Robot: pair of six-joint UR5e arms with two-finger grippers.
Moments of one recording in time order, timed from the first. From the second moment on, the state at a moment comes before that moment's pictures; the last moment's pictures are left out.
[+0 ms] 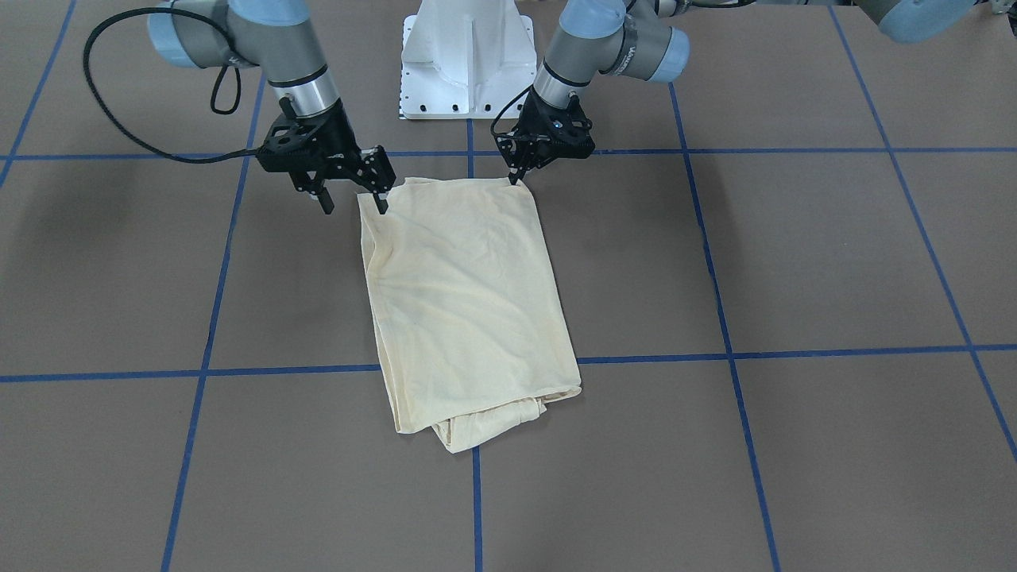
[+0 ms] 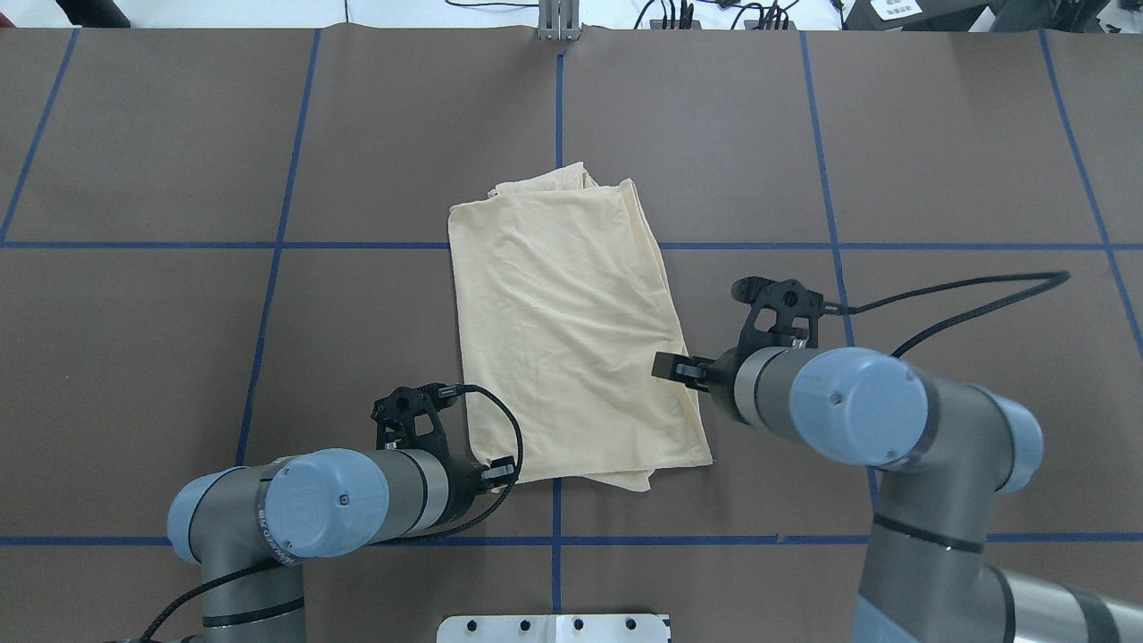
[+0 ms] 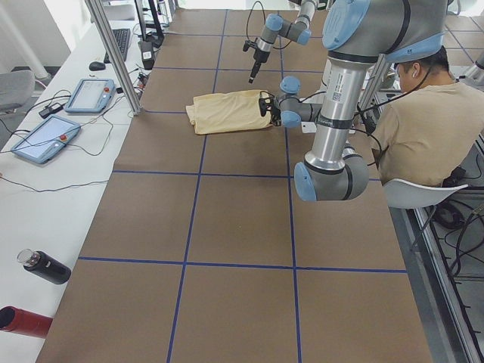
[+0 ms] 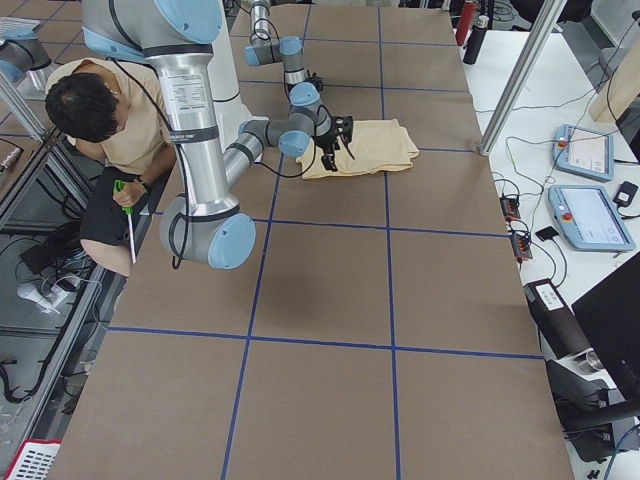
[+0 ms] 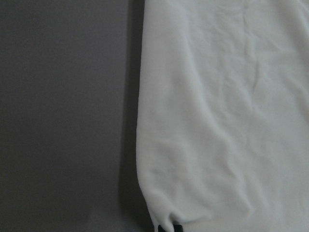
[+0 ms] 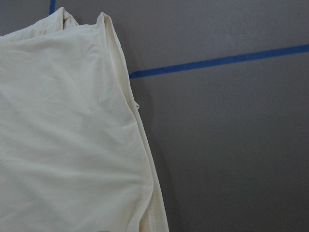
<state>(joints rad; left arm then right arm) -0.22 -1.98 -1.80 -2.06 -1.58 -1.66 0.33 -1.26 1.98 -1.34 1.49 1.63</state>
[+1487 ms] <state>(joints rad) -0.22 -1.98 -1.81 -2.06 -1.58 -1.66 0.17 -1.12 1.90 -1.53 1.34 1.90</state>
